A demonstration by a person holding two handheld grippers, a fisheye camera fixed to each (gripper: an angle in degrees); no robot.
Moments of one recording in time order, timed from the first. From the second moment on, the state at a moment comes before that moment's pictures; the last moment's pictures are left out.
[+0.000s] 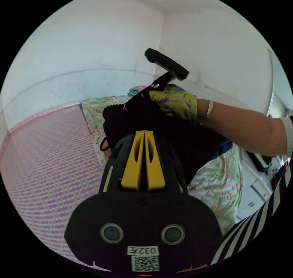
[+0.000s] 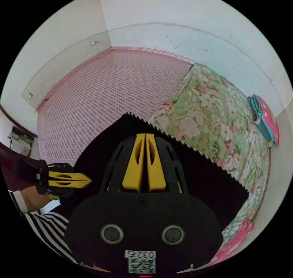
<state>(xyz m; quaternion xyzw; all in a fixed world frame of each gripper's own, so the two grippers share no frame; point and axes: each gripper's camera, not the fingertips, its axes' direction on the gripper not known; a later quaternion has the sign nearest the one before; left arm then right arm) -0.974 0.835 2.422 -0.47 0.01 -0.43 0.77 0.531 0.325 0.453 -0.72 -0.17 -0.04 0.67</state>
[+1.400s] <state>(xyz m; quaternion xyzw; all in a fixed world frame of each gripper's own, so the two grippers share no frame) -0.801 1.066 1.991 -0.53 -0.21 -0.77 0.29 0.338 0.420 0.119 -0.71 -0.45 0.24 0.48</state>
